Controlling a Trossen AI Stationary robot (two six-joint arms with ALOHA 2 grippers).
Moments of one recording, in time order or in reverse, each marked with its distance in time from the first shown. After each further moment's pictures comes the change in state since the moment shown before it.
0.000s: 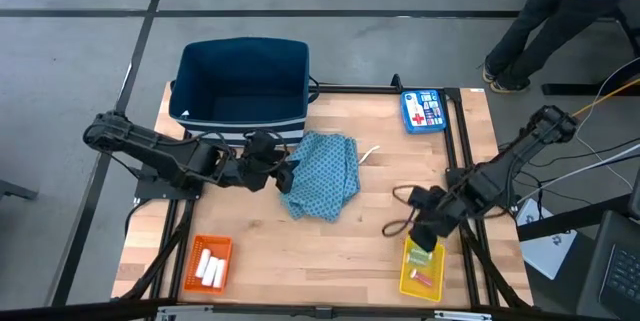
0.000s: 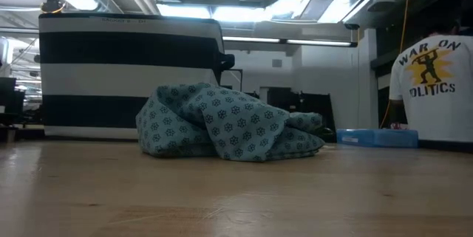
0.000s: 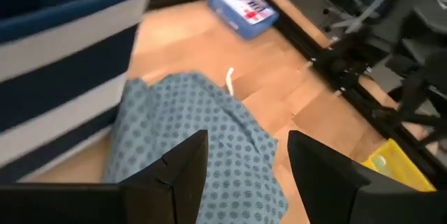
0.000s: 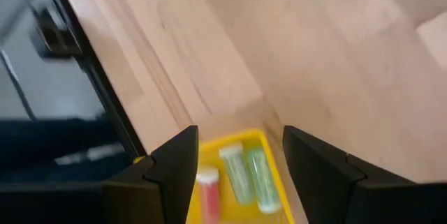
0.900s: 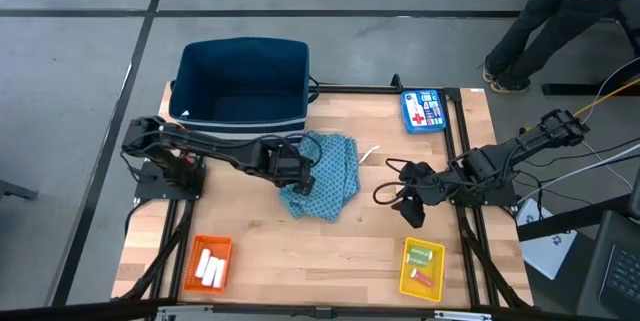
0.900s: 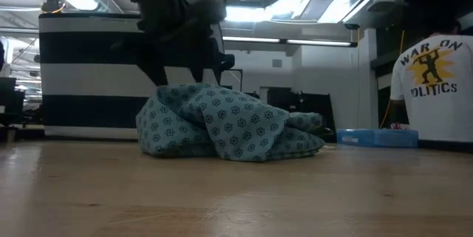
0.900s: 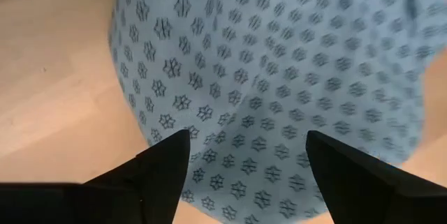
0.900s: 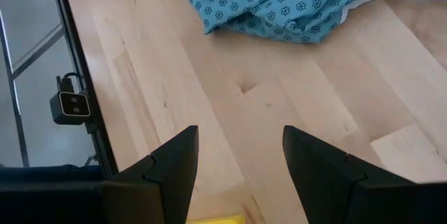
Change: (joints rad) left arm 0.191 0.348 0.000 -0.141 0.540 -0.222; right arm -0.228 -0.075 0.000 0.084 0.066 -0.303
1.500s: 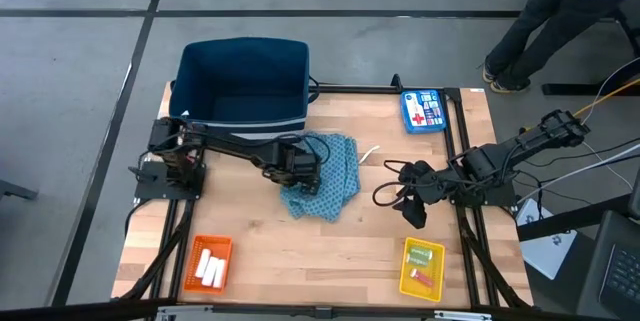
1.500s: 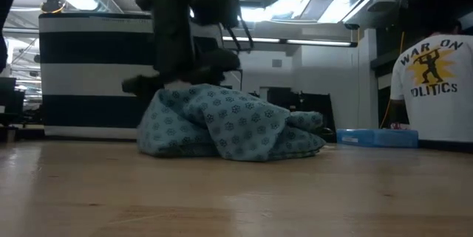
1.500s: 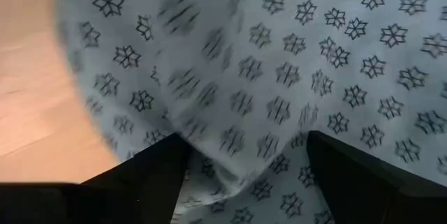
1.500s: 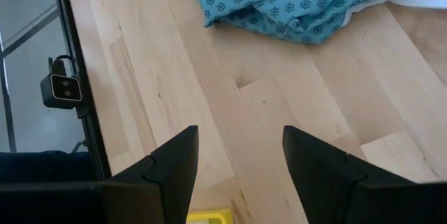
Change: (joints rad) left arm 0.089 0.188 0.000 0.089 0.138 0.027; right arm -0.016 0.000 0.000 -0.015 -0.031 -0.086
